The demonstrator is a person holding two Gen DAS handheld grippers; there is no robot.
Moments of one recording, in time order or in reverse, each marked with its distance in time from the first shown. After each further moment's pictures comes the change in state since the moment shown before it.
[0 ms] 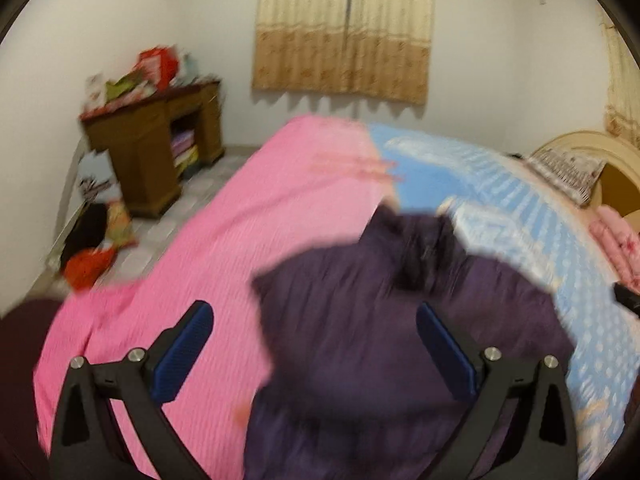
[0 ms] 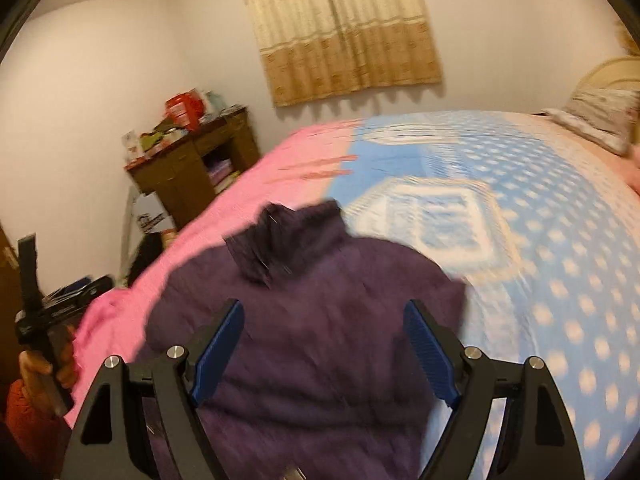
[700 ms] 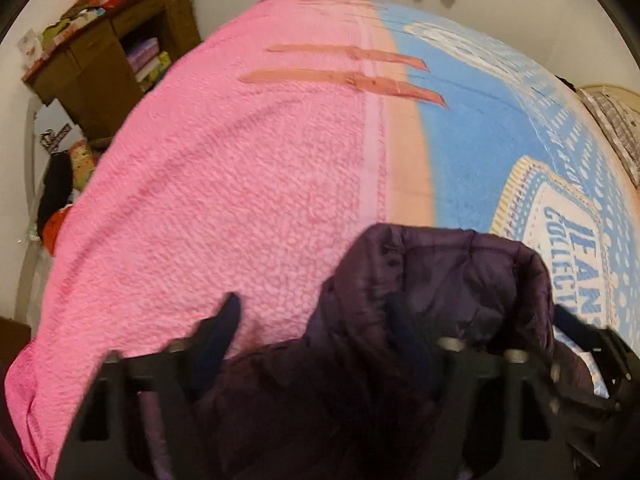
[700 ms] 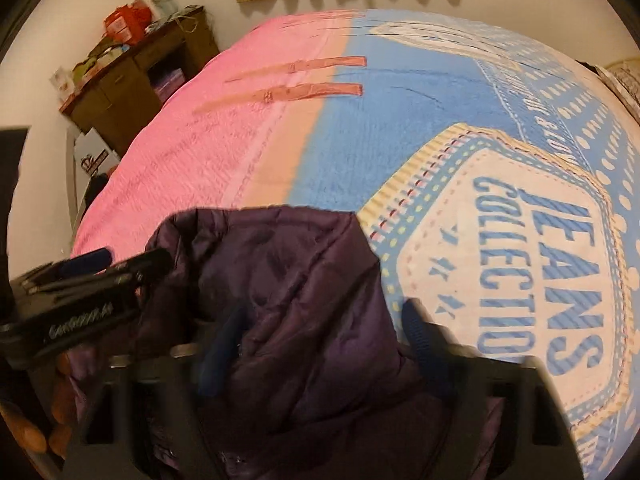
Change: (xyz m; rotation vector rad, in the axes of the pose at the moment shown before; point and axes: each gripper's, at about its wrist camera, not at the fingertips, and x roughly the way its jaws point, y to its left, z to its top) left arm 0.287 -0.089 0.072 0.004 0.492 0.062; right arm 0.328 0.008 0.089 -0.001 0.389 -0.123
